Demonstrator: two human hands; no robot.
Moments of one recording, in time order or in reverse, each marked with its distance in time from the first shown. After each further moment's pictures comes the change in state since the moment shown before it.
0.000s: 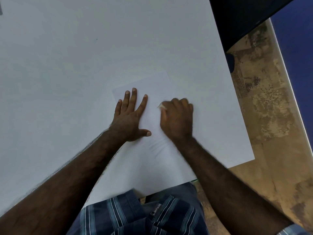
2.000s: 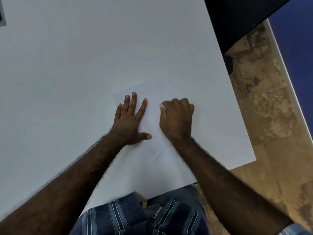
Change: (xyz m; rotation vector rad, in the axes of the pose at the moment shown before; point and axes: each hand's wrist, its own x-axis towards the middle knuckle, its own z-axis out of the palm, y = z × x) left_hand 0.001 -0.002 0.002 0.008 -0.007 -0.003; right_hand 0.007 -0.006 0.002 -0.020 0.096 0.054
